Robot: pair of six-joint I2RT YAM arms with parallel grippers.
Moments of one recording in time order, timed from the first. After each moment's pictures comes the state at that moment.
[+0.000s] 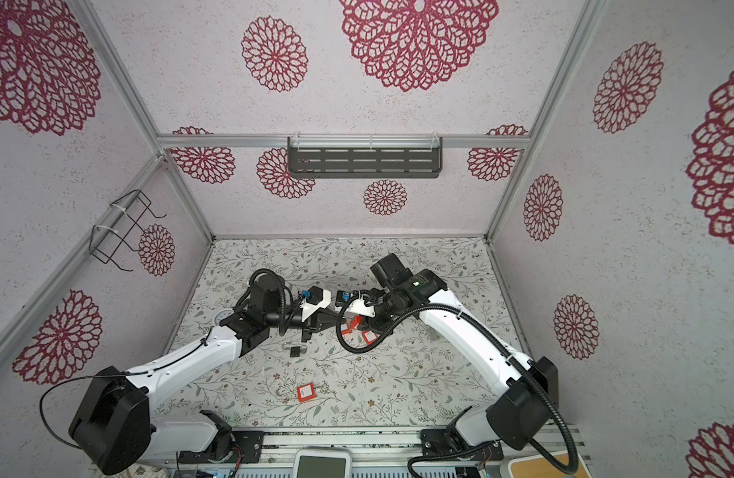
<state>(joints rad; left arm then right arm) -0.56 1.34 0.83 0.12 0.89 0.33 0.68 1.43 1.41 -1.03 -0.37 -0.77</state>
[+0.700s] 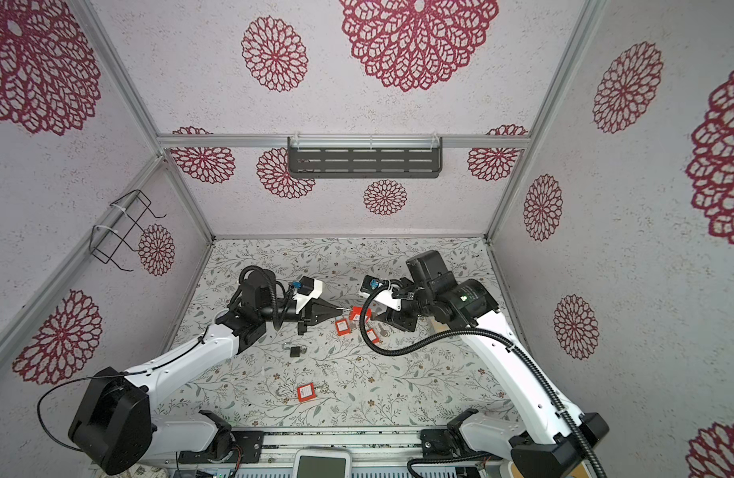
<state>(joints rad) -0.50 1.34 0.83 0.27 0.99 0.21 0.56 1.19 1.42 -1.09 -0.31 -0.70</state>
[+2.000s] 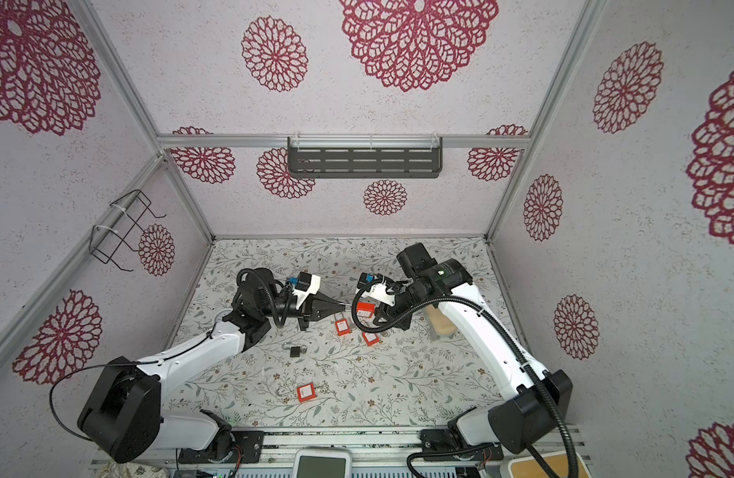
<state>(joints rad) -0.50 1.40 0.82 0.52 1.06 0.08 0.50 1.40 1.49 -1.24 -0.50 -0.69</state>
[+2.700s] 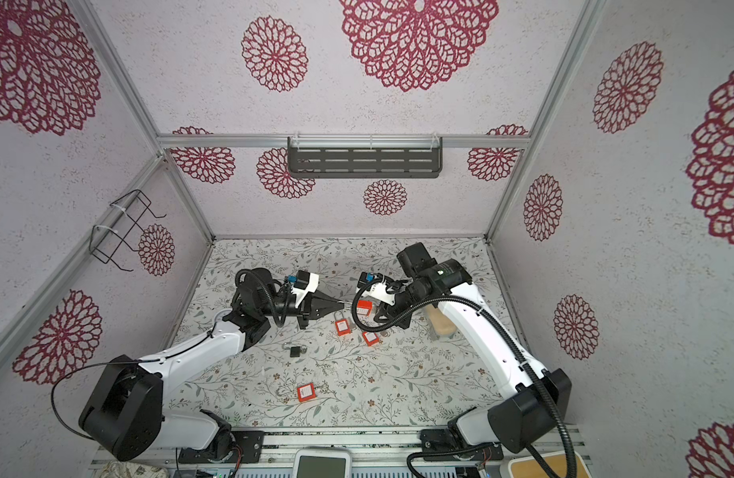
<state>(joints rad) -0.49 1.41 0.82 0.55 1.06 0.05 0.50 1.40 1.46 -1.20 -0.48 -0.69</state>
